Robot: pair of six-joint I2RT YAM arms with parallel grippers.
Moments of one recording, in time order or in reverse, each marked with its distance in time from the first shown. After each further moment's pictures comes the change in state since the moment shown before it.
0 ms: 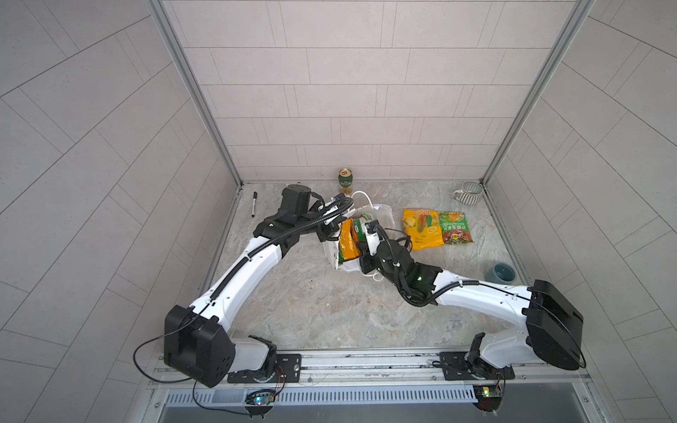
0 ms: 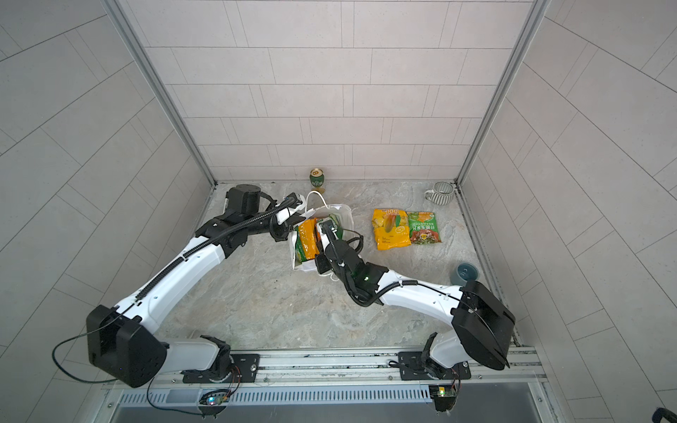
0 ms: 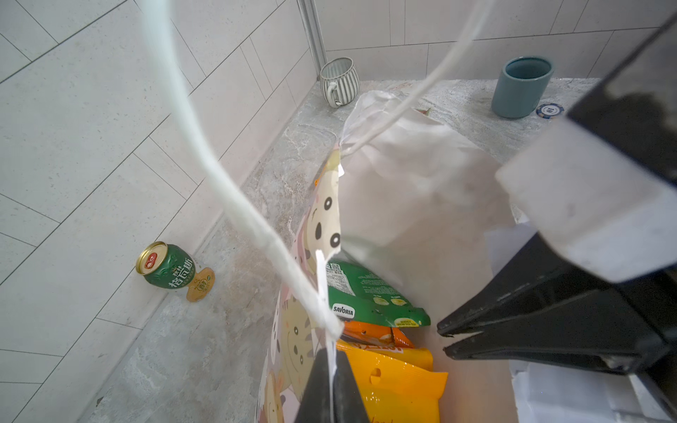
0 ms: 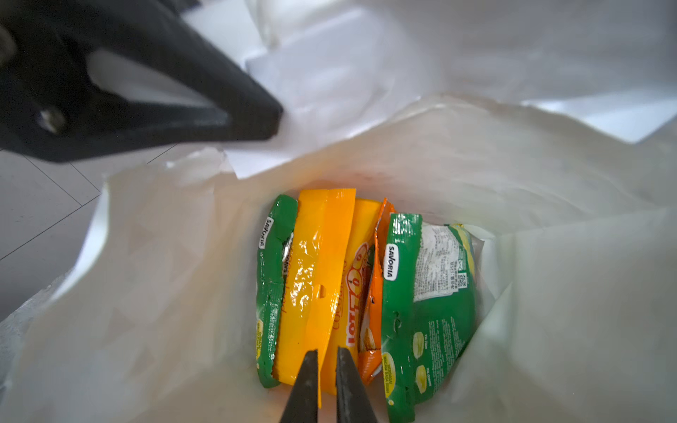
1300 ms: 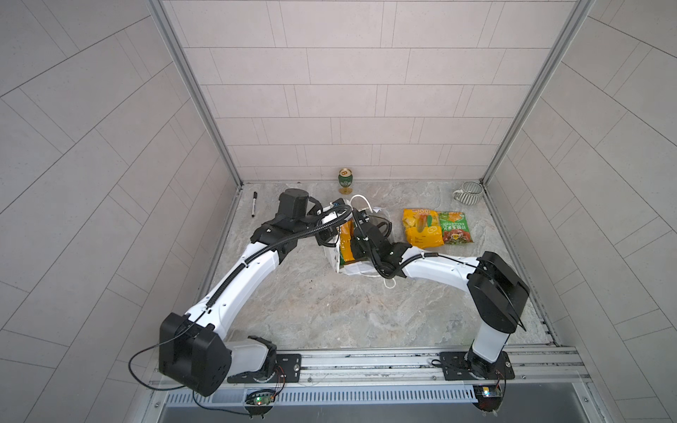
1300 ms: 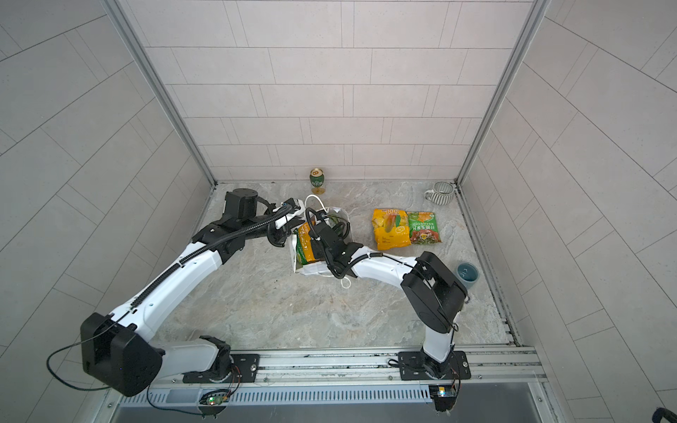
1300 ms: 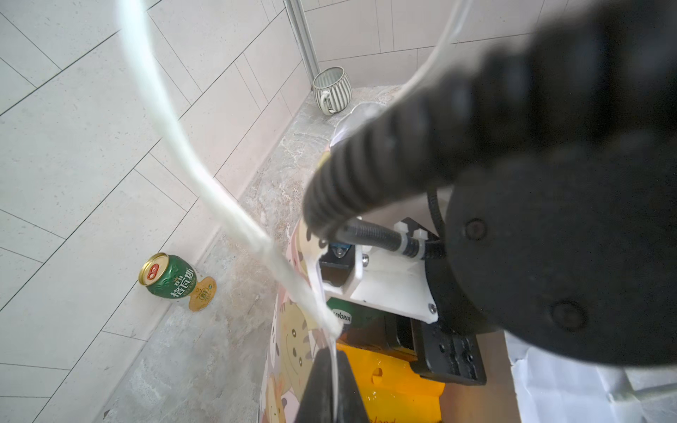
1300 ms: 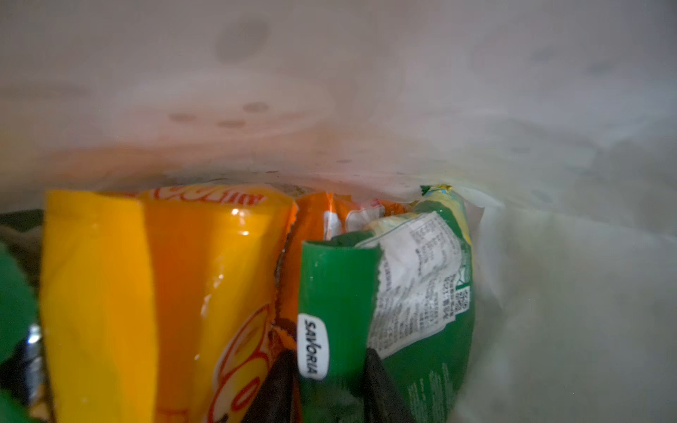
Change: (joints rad) left arm 0.000 -0.043 -0.044 0.027 0.017 0.034; right arm -0.112 0.360 0.284 -0.201 0.039 0.080
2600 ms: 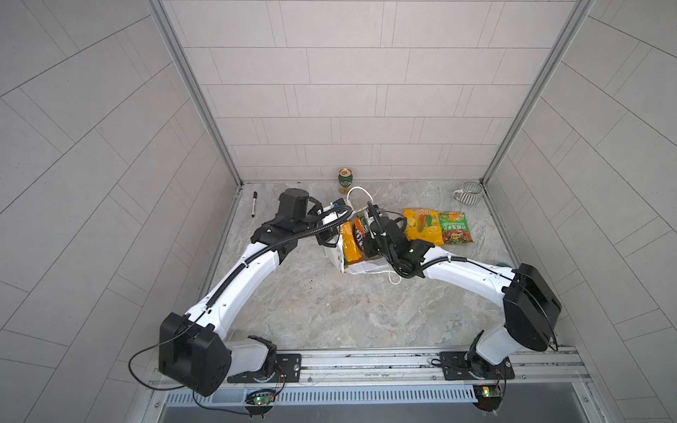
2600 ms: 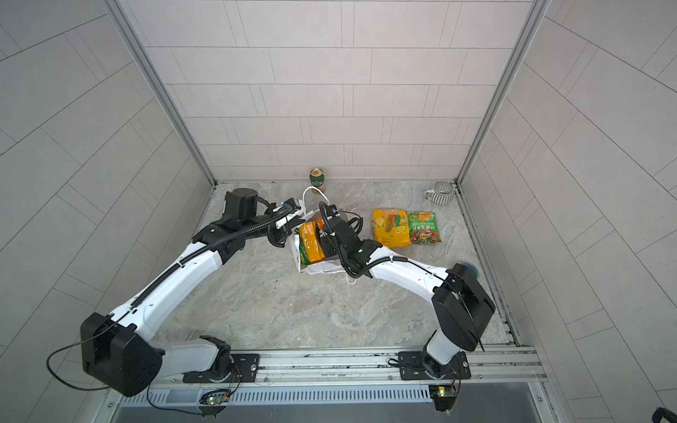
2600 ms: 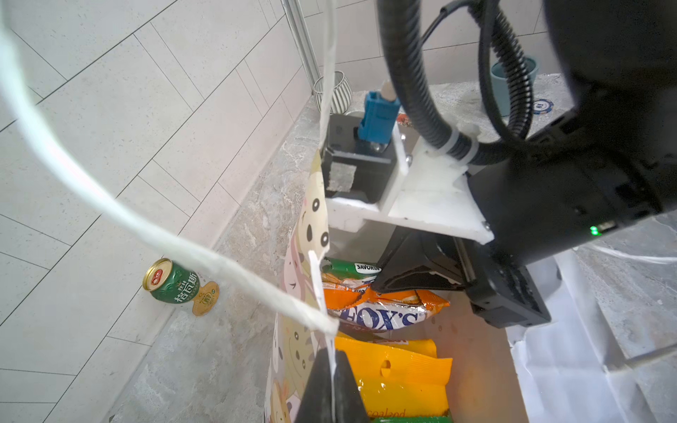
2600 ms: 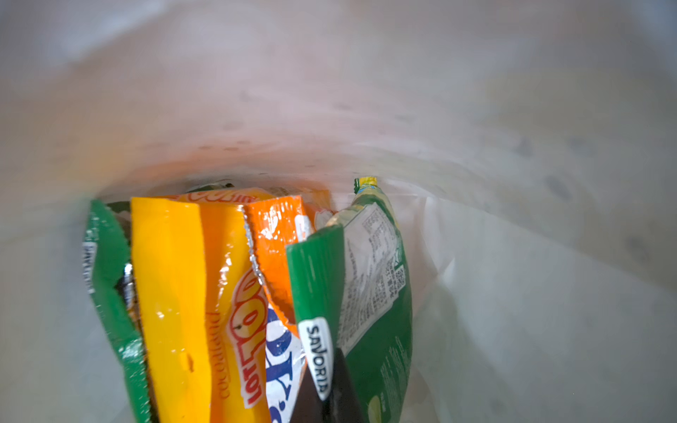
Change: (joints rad) left arm -0.002 0.000 -0.002 0.010 0.005 0.008; right arm -0.036 -0.219 -0.071 -0.122 -0.088 -0.056
